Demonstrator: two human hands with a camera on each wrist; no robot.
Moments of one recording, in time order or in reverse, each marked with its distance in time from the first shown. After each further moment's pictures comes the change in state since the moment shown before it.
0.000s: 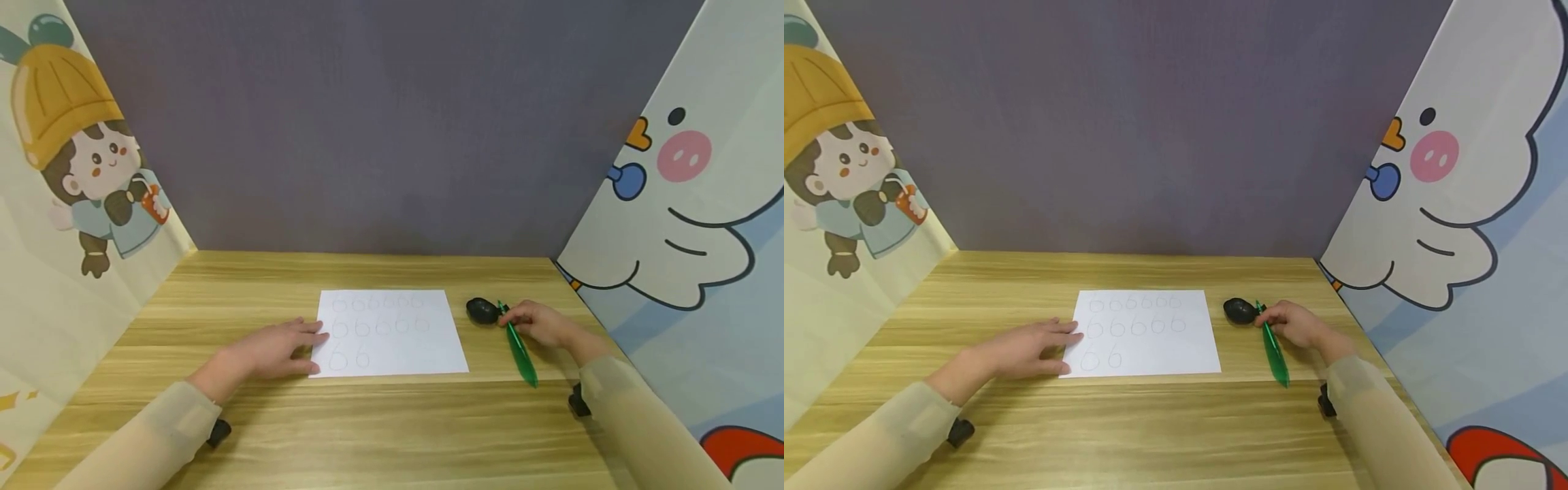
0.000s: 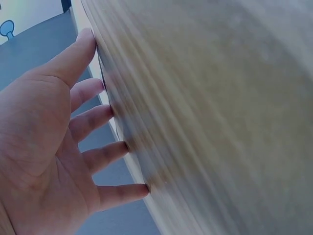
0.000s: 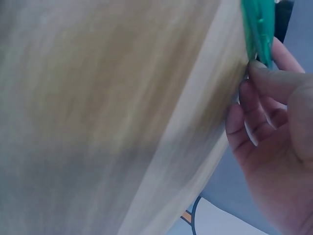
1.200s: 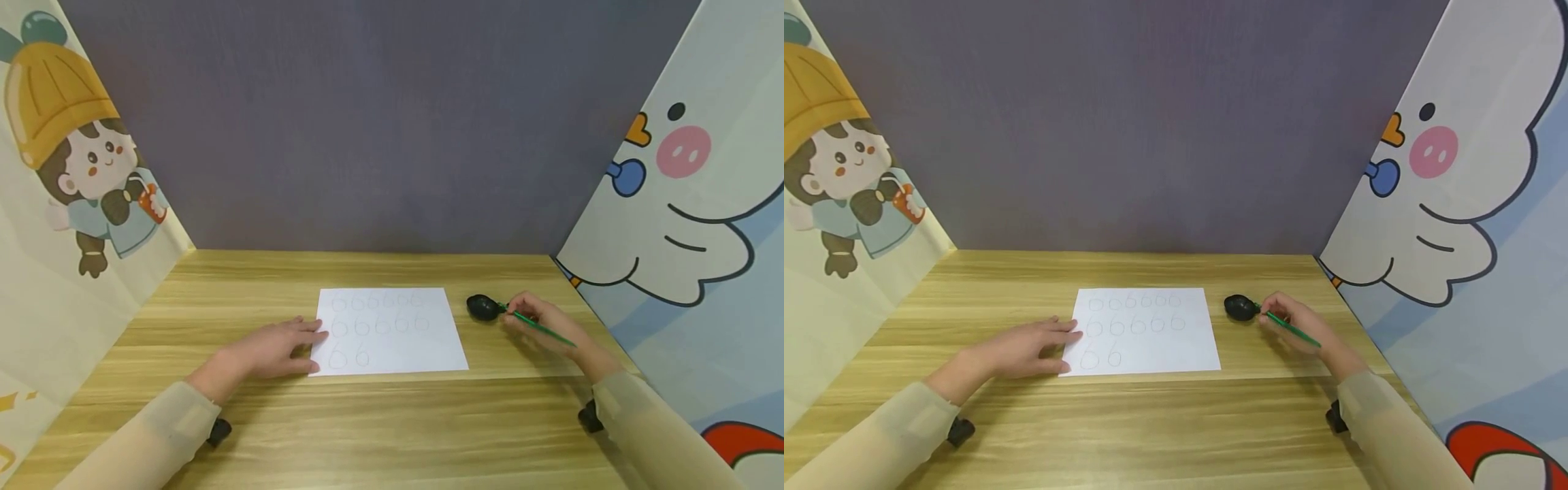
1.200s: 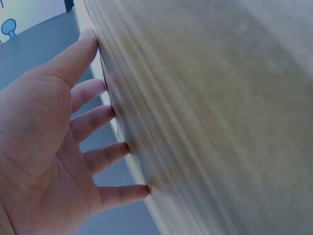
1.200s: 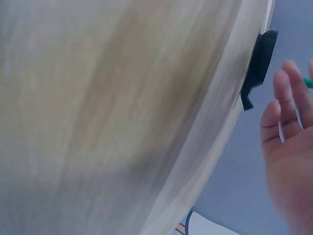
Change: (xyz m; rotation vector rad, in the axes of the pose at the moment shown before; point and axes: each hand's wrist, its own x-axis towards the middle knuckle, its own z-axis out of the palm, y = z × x) left_hand 0.000 -0.002 0.002 -0.008 0.006 0.011; right_hand -0.025 -0.029 0.007 0.287 0.164 -0.012
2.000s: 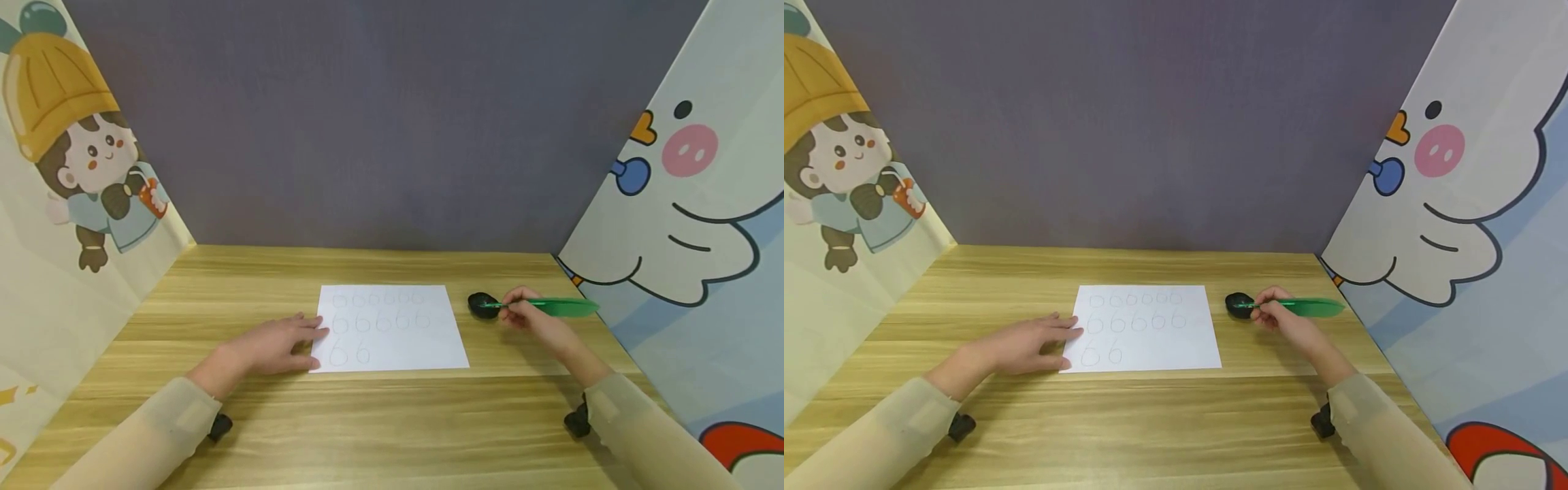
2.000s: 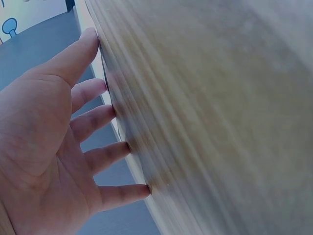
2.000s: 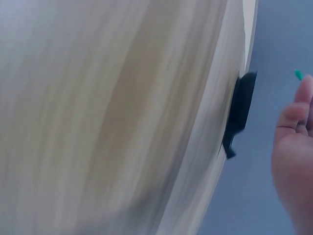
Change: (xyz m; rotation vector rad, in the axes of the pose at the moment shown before) left_hand 0.000 0.001 -0.001 0.001 -0.002 0.000; right_hand 0.006 -0.021 0.014 0.391 0.007 0.092
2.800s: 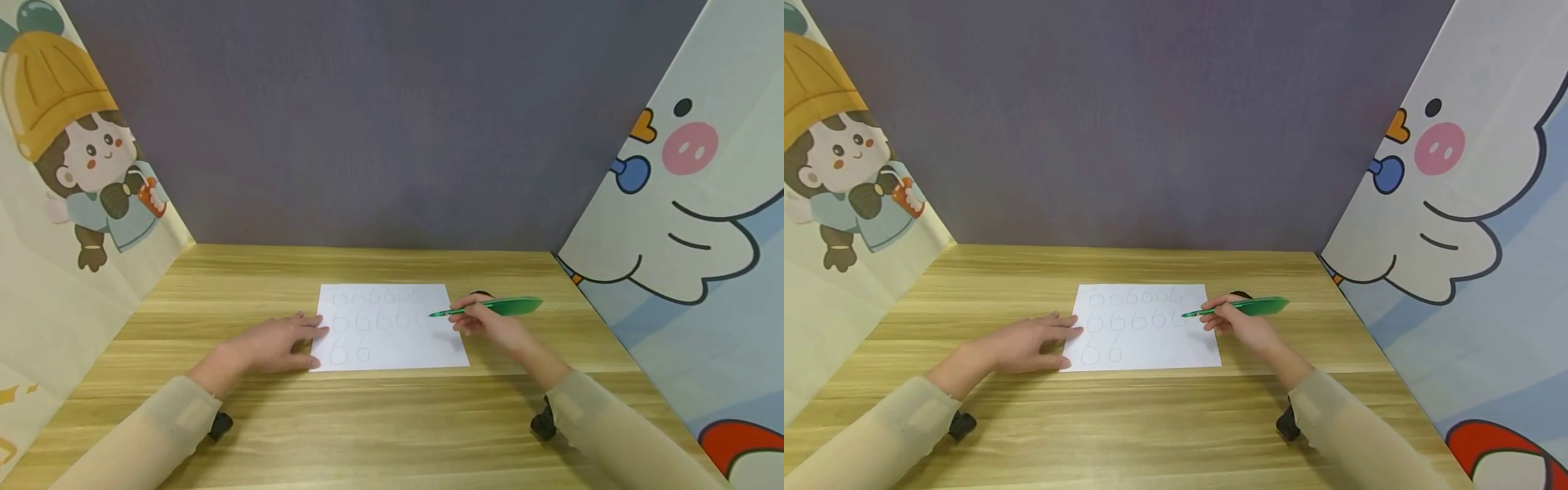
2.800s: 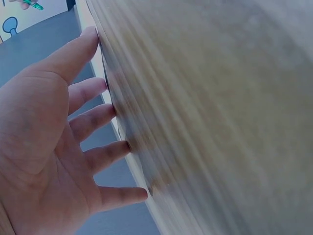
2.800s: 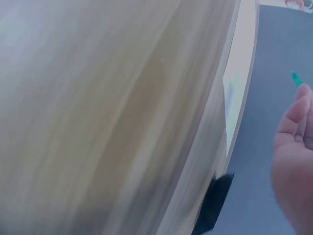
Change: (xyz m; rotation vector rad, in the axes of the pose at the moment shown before) left_hand 0.002 -0.001 0.001 -0.015 -0.013 -0.032; right_hand 0.022 -0.025 0.074 0.115 -0.080 0.041
